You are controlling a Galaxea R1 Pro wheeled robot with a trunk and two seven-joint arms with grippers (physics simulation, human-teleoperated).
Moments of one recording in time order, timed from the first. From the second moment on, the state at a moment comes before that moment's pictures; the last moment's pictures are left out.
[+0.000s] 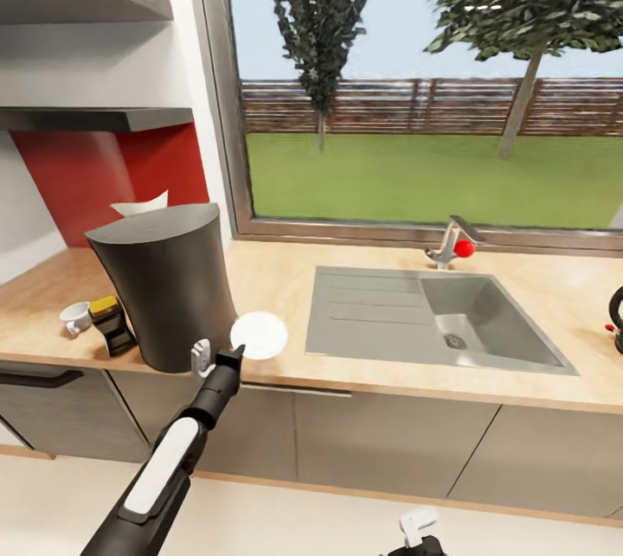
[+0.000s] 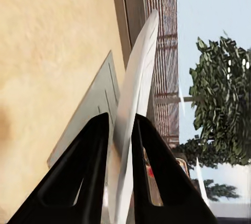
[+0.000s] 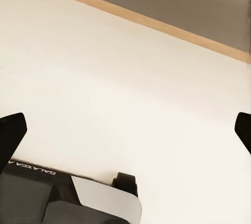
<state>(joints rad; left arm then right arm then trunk) -0.37 -0.01 -0.17 -1.21 1.46 0.02 -0.01 -0.50 0.04 0.36 -0.03 -0.12 -0.07 0.03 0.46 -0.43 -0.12</state>
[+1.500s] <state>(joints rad) -0.37 0.00 -0.17 -1.11 1.64 0.01 0.03 -0.50 0.03 0.36 -0.03 -0.12 -0.07 0.04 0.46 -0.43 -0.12</state>
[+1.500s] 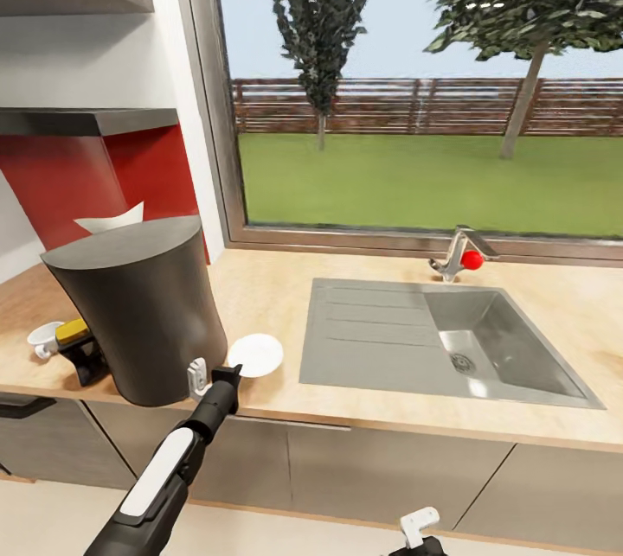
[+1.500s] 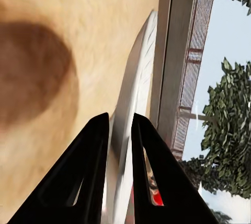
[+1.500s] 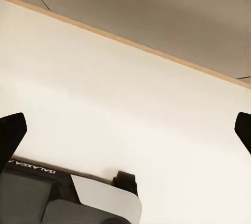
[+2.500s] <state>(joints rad) -0.35 0.01 -0.14 -1.11 1.64 0.01 0.03 -0.49 0.03 0.36 -0.03 -0.12 -0.07 0.04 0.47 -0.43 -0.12</state>
